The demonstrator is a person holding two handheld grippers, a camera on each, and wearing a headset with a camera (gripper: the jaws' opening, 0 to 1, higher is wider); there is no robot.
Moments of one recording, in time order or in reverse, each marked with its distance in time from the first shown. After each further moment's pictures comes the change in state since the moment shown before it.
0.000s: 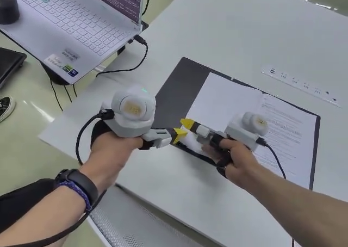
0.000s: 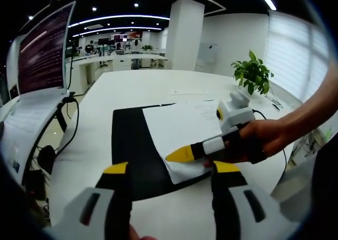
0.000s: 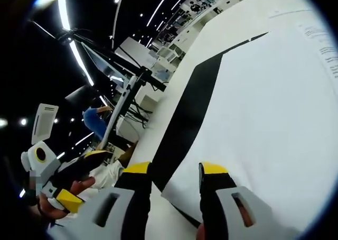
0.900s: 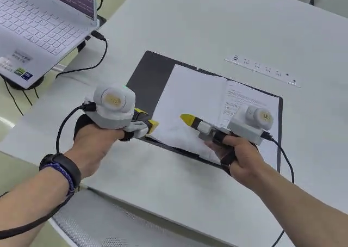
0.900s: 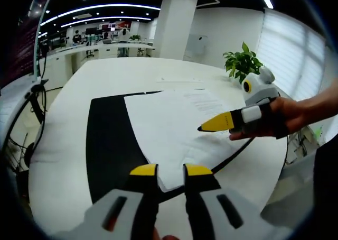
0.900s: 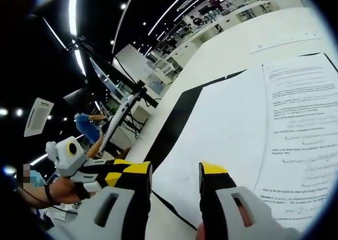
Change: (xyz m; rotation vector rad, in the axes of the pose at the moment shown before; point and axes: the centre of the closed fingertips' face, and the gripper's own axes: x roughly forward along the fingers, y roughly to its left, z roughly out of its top) left arm 0.059 -0.015 -0.022 -0.003 0.097 -0.118; right arm -0.091 -0.022 0.034 -0.081 -0.106 -0.084
